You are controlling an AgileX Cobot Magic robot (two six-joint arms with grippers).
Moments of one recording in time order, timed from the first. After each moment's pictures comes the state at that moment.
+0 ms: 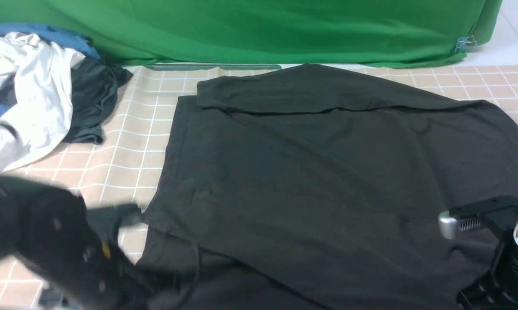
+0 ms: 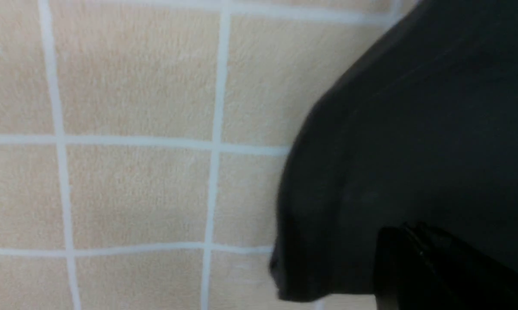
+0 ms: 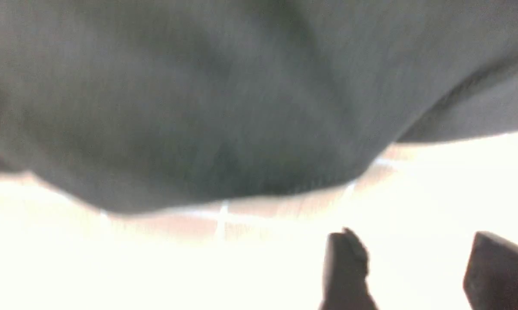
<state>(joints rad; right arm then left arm) 0.33 1.45 -0.74 0.00 1.10 0.16 -0.39 1.32 -0.68 -0.12 0.84 -0.40</state>
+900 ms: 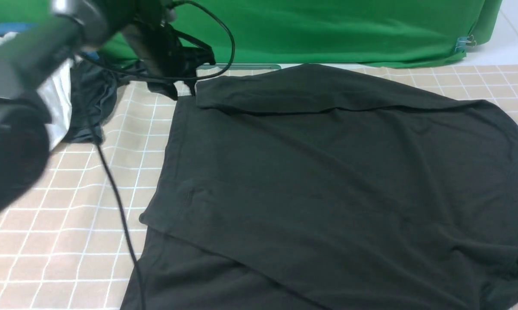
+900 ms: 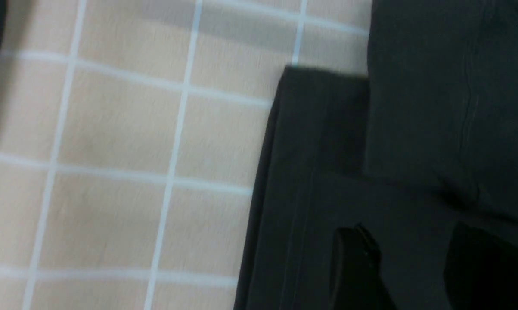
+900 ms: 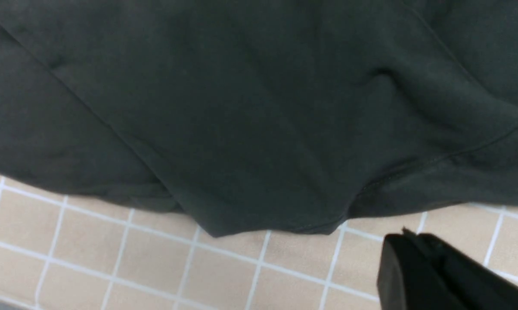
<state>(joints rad) 0.33 0.91 -0.74 0.03 1.04 0.10 -0.17 2.30 -2.12 0.01 1.00 -0.35</state>
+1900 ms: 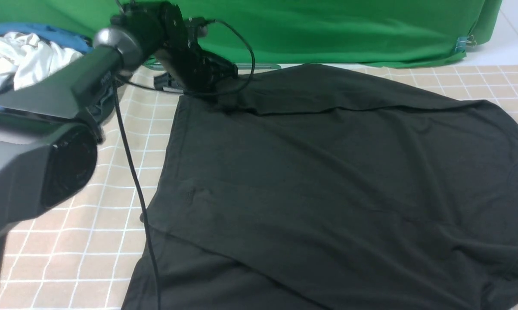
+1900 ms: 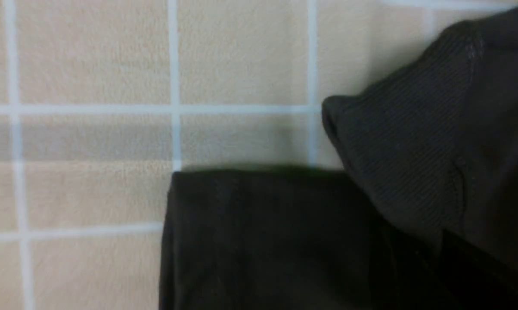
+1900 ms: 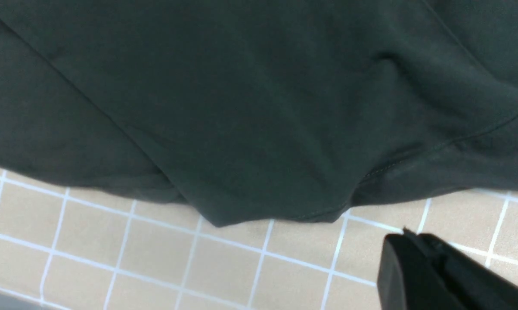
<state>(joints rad) 0.33 0.91 -0.74 0.03 1.06 0.12 -0.18 2.44 -2.27 -0.11 0.94 -0.15</state>
